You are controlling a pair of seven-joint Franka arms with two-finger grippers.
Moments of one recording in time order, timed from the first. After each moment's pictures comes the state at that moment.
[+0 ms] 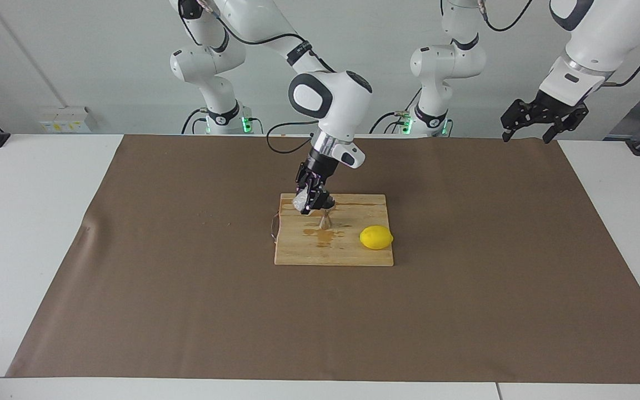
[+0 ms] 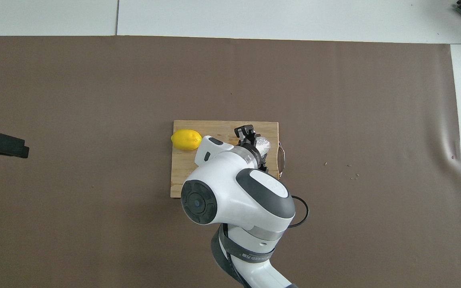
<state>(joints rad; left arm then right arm) -0.01 -0.10 -0.02 -1.65 -0.02 1.50 0.06 0.54 0.26 0.18 -1.81 -0.69 2.00 -0.82</state>
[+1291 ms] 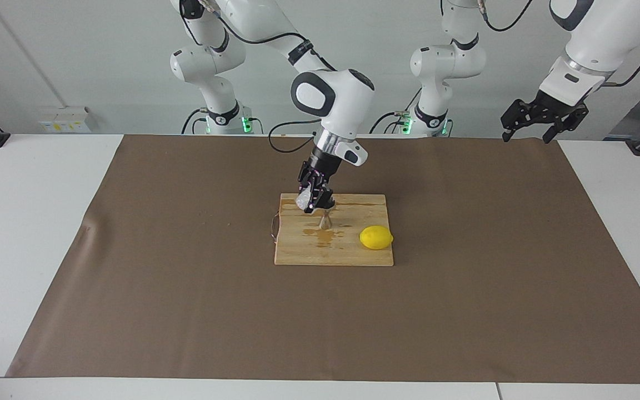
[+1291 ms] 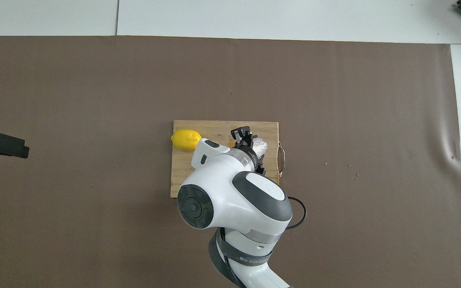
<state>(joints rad) -0.01 -0.10 -0.02 -1.65 -0.02 1.50 0.06 0.55 0.26 0.19 -1.81 -0.69 2.00 -0.82</state>
